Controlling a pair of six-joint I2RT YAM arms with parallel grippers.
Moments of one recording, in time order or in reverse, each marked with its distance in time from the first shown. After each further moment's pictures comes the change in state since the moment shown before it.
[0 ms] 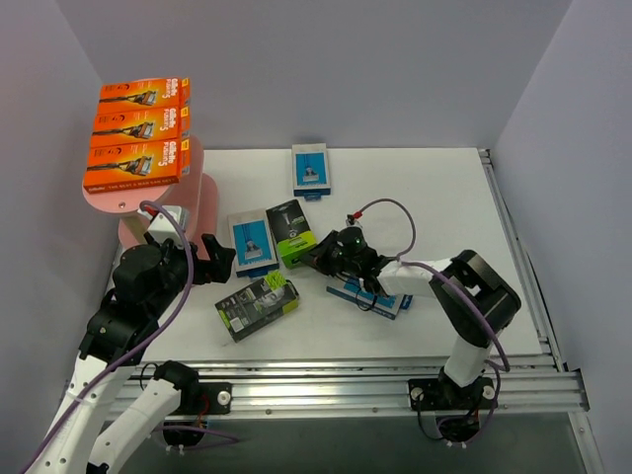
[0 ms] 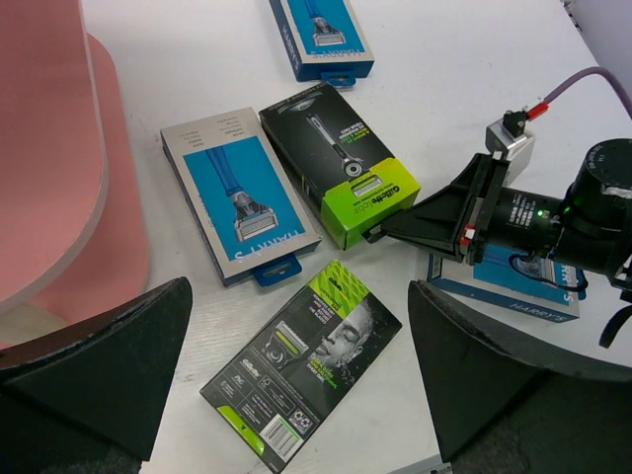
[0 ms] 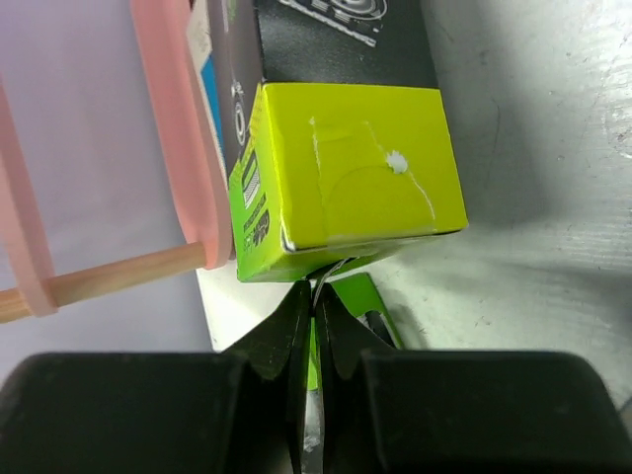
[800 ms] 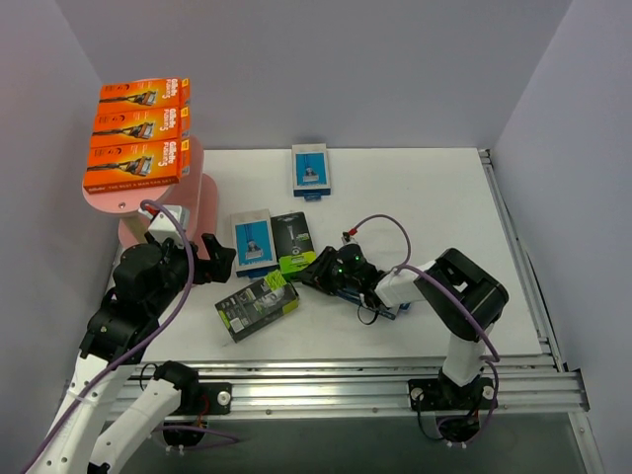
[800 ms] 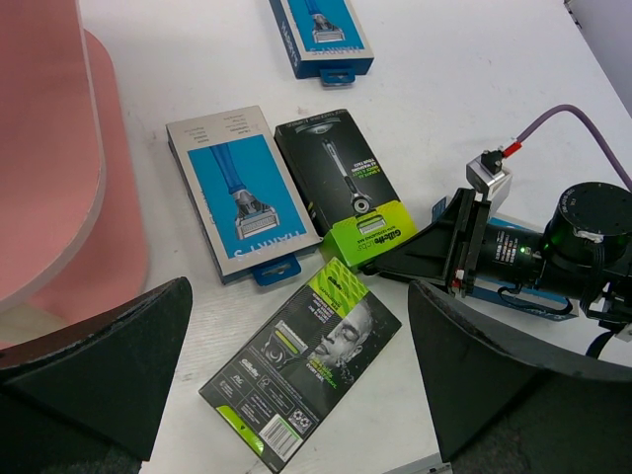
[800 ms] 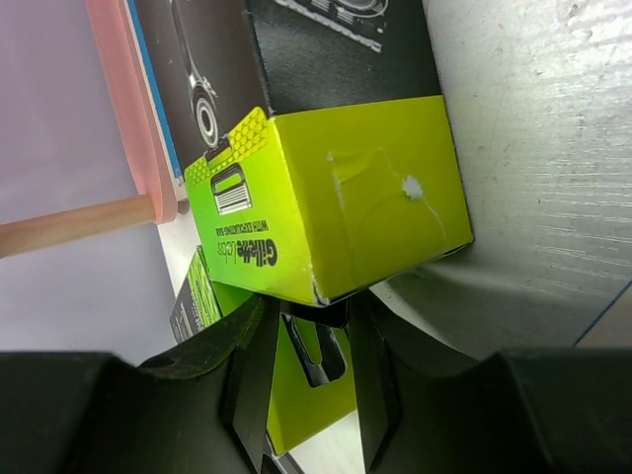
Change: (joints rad) left arm 0.011 0.006 0.000 0.000 0.014 -0.001; right arm 0.024 0.045 -0.116 0.131 -0.061 -0.019
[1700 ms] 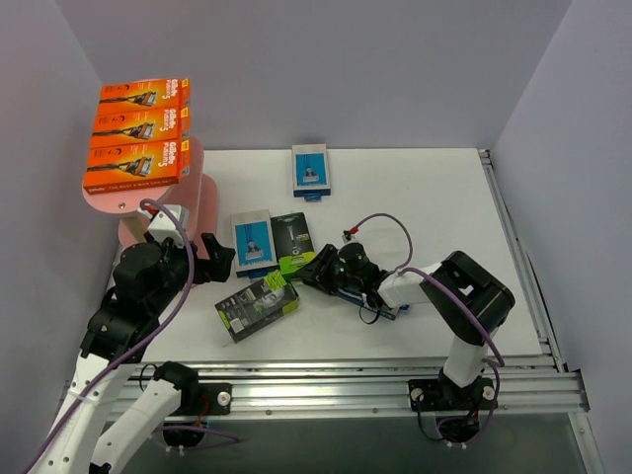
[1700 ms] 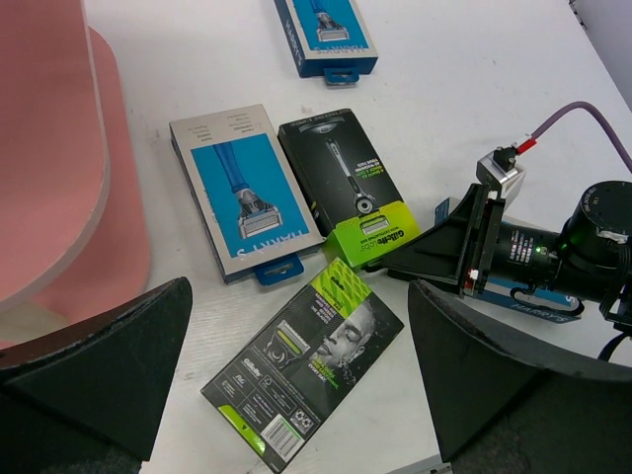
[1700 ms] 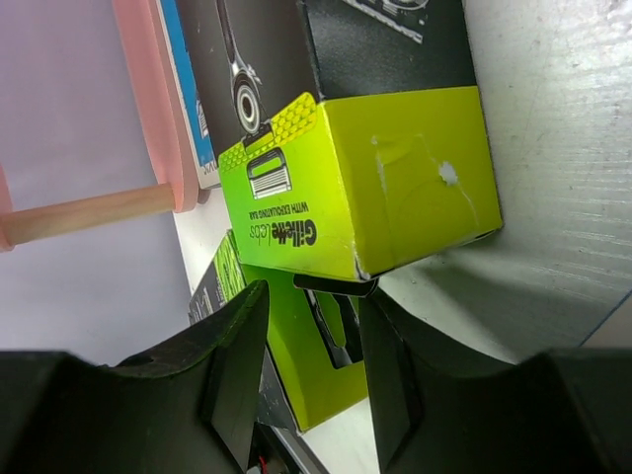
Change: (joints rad) left arm 0.015 0.006 0.000 0.000 0.010 0.000; right arm 0.000 -0.036 -0.011 -0.002 -0.025 0.005
